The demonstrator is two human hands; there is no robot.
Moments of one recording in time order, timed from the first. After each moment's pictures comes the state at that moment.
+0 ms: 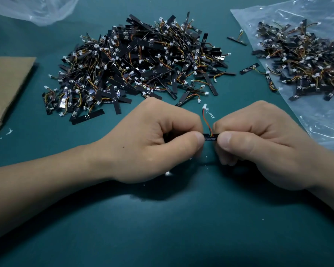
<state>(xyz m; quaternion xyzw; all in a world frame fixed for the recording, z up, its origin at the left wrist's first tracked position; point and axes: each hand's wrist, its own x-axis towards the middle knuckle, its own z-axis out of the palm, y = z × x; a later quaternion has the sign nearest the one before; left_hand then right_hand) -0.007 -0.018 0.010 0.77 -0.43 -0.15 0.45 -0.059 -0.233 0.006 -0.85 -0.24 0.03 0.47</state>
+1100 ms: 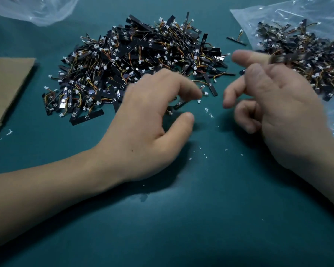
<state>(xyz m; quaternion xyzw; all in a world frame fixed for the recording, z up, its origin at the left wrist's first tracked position) -0.007 -0.022 -0.001 0.86 -0.36 0.08 0.36 -0.043 -0.235 0.001 -0.72 -0.03 -0.11 0.69</state>
